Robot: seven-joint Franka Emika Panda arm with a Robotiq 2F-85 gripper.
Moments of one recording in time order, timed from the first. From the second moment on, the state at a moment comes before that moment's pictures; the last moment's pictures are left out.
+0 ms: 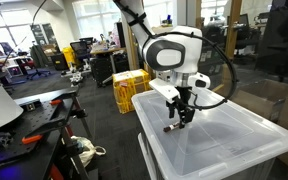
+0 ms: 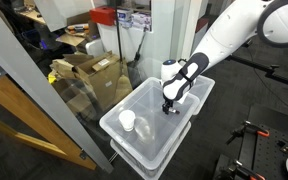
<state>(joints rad) -0.22 0.96 0.05 -1.79 -0.03 2.64 -0.24</state>
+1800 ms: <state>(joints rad) -0.15 0.70 0.04 -1.97 -0.02 2.56 -0.11</state>
